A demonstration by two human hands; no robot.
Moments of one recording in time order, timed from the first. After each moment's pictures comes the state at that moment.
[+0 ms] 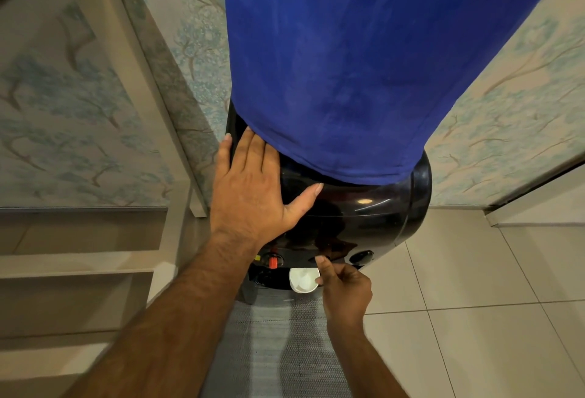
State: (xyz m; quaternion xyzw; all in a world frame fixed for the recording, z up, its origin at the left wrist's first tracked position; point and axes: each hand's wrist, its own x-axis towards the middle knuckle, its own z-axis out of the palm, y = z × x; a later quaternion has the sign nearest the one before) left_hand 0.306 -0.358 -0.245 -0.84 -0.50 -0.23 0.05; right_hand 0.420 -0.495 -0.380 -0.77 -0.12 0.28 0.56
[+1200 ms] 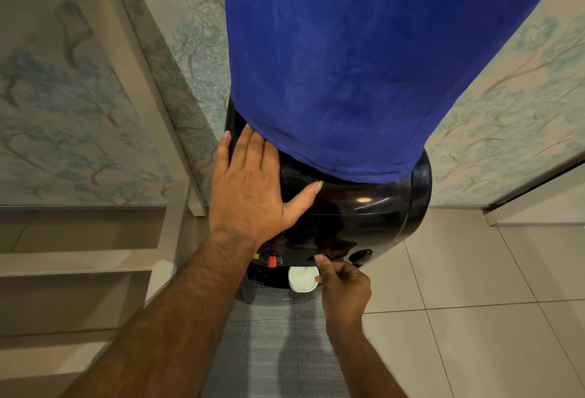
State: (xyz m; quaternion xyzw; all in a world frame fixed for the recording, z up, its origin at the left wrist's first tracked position) left_hand 0.307 -0.356 -0.247 -0.84 -0.49 -0.23 0.05; right_hand 0.420 -0.493 -0.382 -0.77 -0.11 0.28 0.56
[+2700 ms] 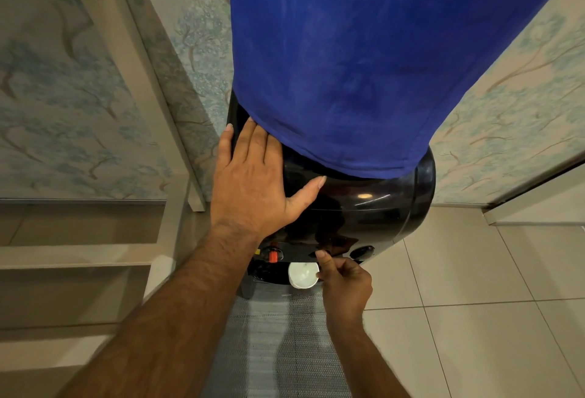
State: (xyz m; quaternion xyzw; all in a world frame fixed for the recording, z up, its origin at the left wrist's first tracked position) left_hand 0.308 -0.356 -0.250 -0.83 -0.49 -0.25 0.06; right_hand 0.420 -0.494 -0.381 -0.77 -0.12 0.27 0.57
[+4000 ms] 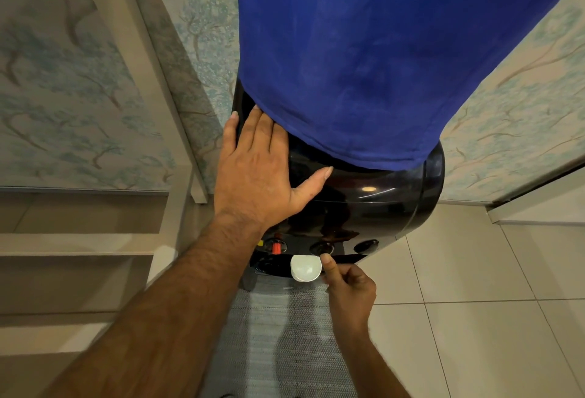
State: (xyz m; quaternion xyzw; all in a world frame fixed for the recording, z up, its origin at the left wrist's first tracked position) left_hand 0.308 -0.356 -0.248 -0.83 -0.49 -0.25 0.06; right_hand 0.425 -0.518 -0.408 -0.72 -0.19 0.28 0.61
